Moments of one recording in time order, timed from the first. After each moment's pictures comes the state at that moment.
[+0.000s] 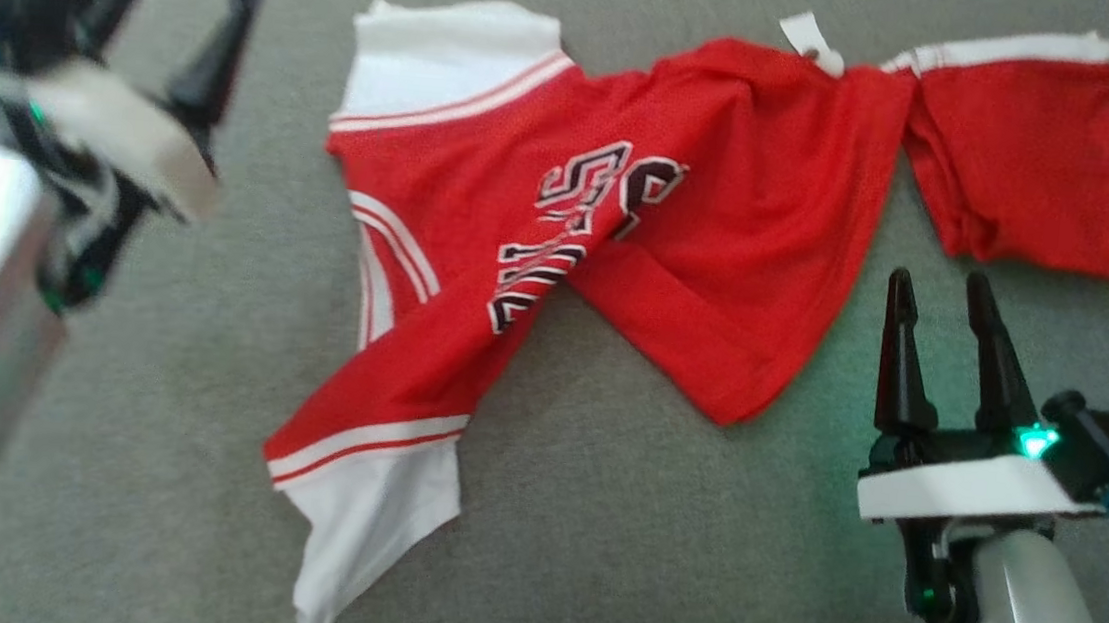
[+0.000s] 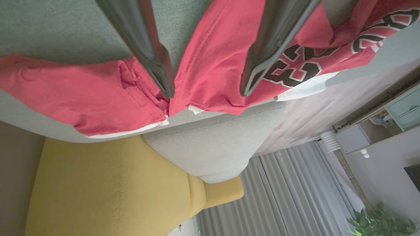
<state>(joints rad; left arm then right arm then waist) -0.85 0.53 -0.63 0.43 -0.69 -0.10 0.05 -0.17 -0.04 0.07 0.22 0.28 0.13 -0.25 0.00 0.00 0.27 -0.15</state>
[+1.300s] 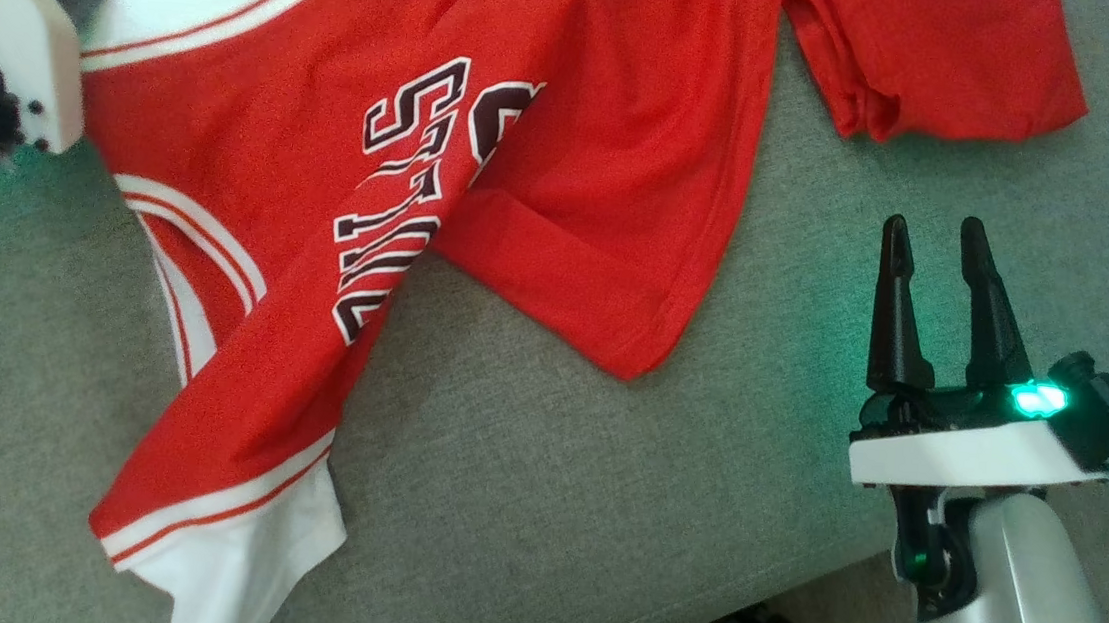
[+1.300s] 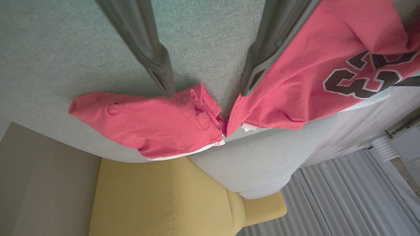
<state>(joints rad) -1.14 0.64 -0.95 0.74 -0.98 -0.13 0.48 -0.22 -0.04 0.11 0.17 0.34 0.13 -0.25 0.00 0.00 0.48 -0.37</state>
